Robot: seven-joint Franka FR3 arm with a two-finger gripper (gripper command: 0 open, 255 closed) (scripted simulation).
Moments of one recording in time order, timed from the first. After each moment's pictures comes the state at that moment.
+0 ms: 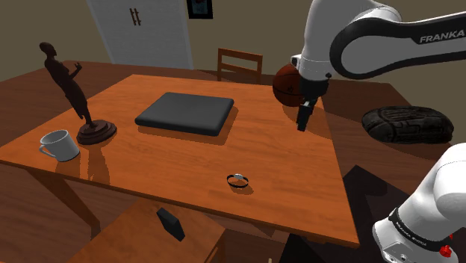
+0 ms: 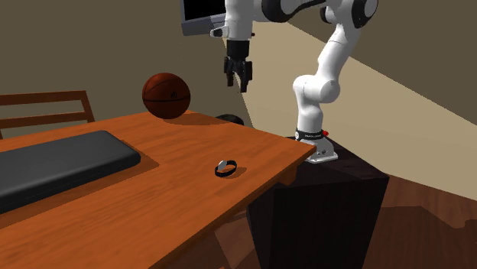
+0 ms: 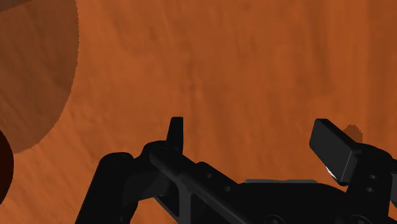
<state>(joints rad) 0.11 -0.52 0.23 -2.36 0.00 1.83 -0.07</state>
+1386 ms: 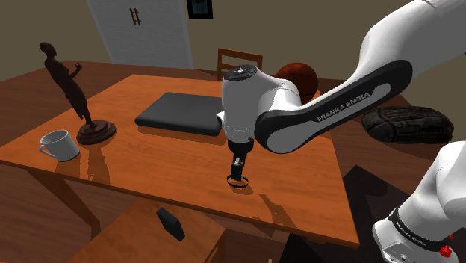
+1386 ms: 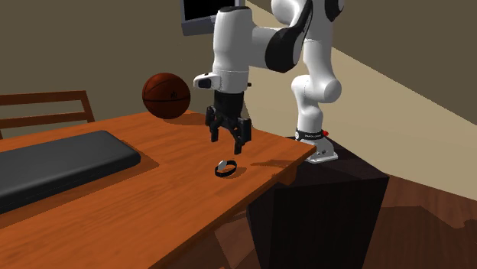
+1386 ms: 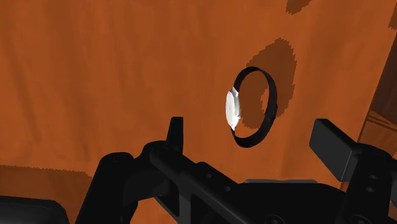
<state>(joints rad) 0.23 0.07 0.47 -2.12 -0.17 2.18 0.12</state>
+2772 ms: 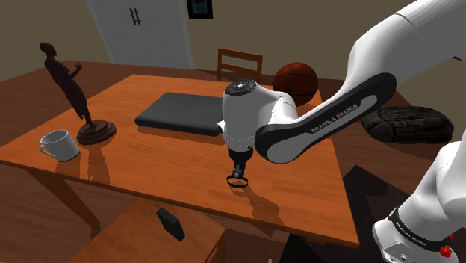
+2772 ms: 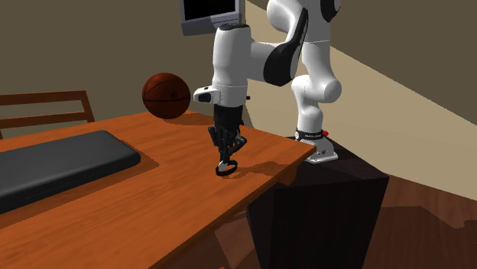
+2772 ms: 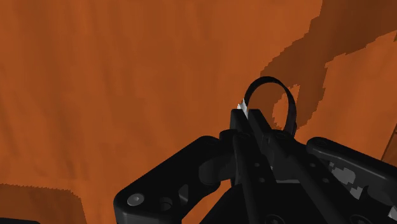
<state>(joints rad) 0.23 0.12 0.46 -2.15 -0.21 2.26 0.15</state>
